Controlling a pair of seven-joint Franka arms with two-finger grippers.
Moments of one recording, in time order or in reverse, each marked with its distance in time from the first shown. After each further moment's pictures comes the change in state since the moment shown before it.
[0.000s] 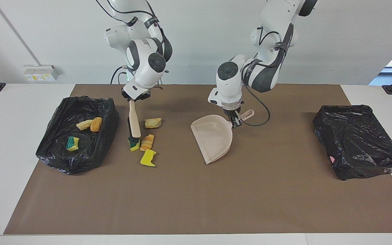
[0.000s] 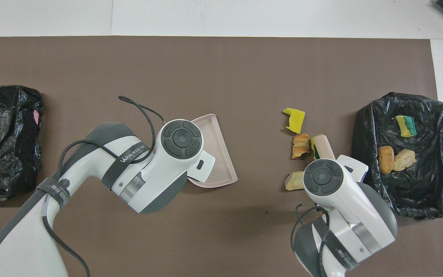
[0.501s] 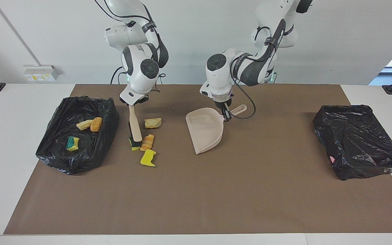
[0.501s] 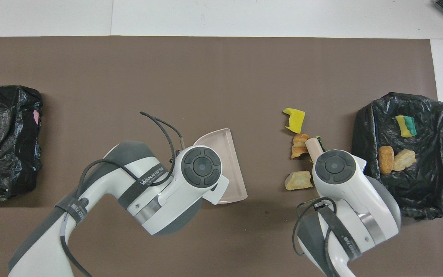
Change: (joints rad) left arm 0.000 -0.035 -0.072 -0.077 0.000 0.048 0.001; right arm -0.035 0.023 0.003 0.002 0.142 0.029 -0.157
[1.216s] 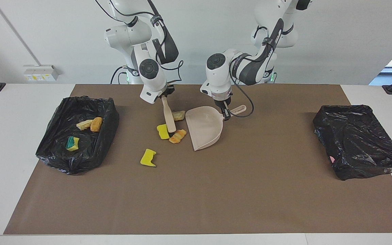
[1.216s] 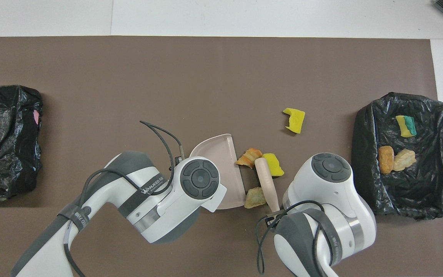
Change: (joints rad) left arm 0.003 -0.030 -0.002 -0.078 0.000 0.054 0.000; right arm 0.112 0.008 0.015 0.009 0.566 0.022 -0.102
